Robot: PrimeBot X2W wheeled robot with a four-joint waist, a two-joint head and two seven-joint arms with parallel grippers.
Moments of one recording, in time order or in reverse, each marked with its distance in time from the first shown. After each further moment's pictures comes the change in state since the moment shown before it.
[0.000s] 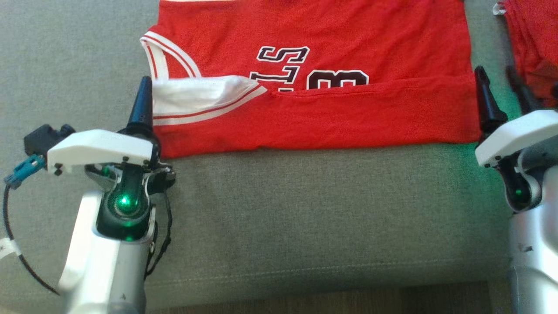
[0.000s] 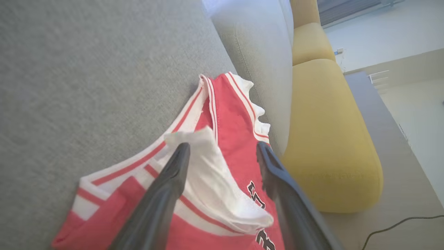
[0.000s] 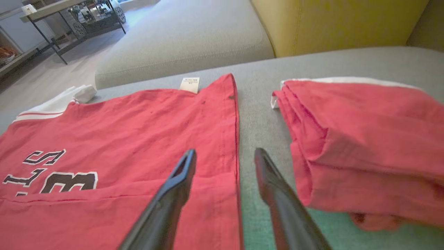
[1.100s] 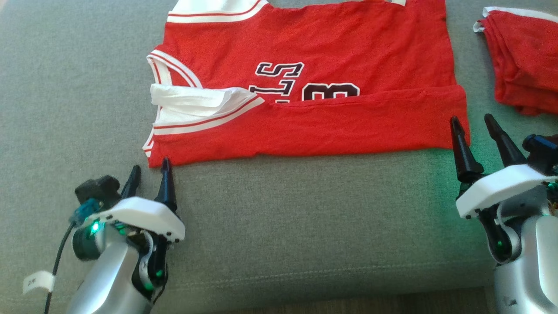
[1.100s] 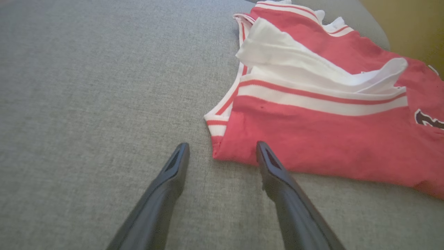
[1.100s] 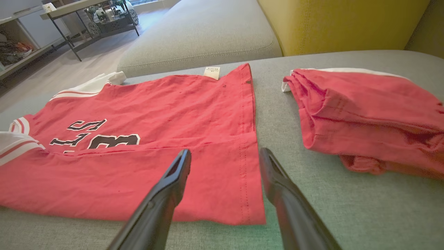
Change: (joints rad) left arm 0.105 0.175 -0.289 0.261 0.537 -0.017 -0.209; right arm 0.222 0.036 0.053 -0.143 -0.025 0.000 -0.054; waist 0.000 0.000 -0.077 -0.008
